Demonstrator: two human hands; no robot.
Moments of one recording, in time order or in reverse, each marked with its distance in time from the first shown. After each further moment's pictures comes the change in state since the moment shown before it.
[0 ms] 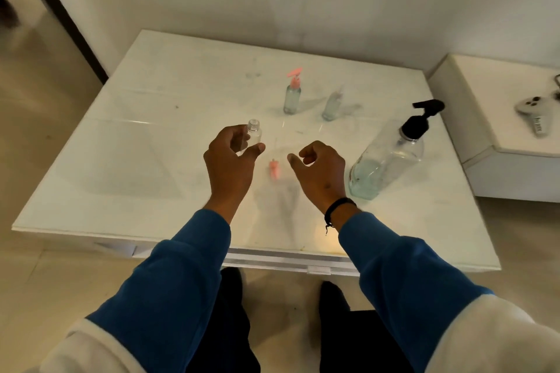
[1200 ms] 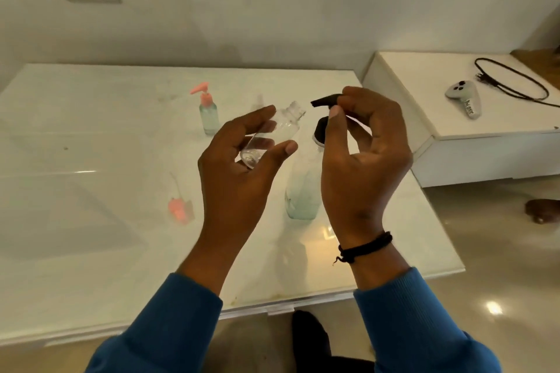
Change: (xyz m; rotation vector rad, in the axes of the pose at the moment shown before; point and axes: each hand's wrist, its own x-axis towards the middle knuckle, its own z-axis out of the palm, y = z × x) left_hand -0.051 0.092 0.107 -0.280 -0.206 0.379; right_hand 0.009 0.018 -0.130 0.331 0.851 -0.506
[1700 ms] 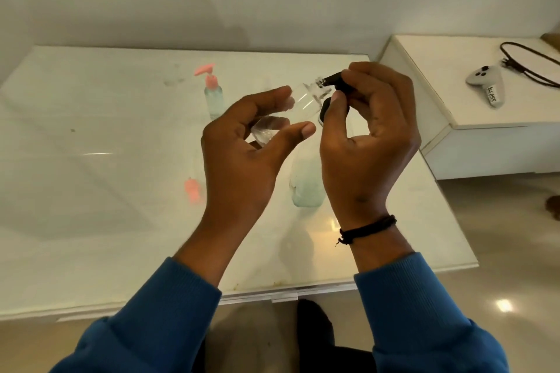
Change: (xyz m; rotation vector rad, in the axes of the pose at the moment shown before) left_hand -0.002 0.017 0.006 -0.009 -0.018 -0.034; right_hand 0.001 0.012 0.005 -0.082 -0.022 -0.130
